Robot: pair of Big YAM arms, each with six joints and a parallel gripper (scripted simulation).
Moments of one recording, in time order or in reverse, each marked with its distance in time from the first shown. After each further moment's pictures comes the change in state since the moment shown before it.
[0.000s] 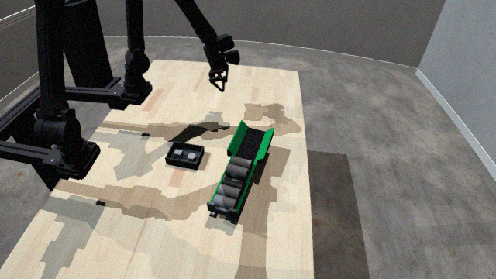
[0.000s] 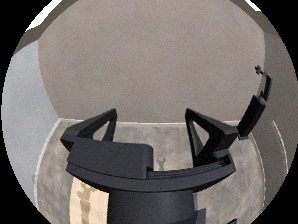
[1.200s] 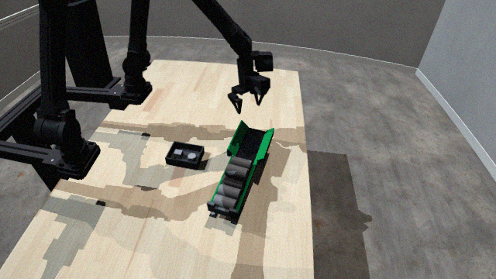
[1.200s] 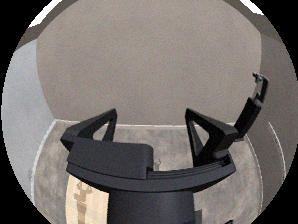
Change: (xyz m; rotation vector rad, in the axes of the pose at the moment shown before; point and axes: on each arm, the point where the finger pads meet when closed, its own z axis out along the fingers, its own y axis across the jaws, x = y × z) left arm -0.118 -0.187 0.034 0.143 0.160 0.818; right arm -0.011 -0.026 -0.007 0.036 -0.024 -0.032
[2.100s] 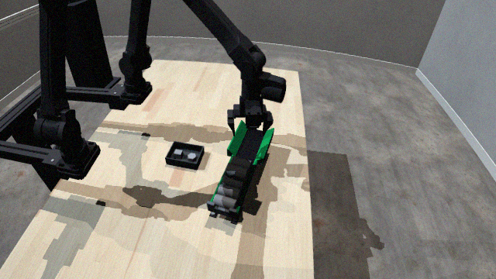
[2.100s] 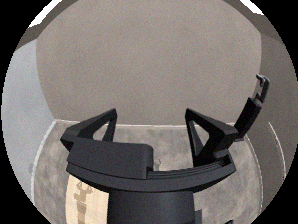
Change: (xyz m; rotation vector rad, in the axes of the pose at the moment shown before) left arm -0.137 -0.110 0.004 0.076 0.117 0.601; right arm 0.000 0.000 0.000 0.000 0.000 0.000
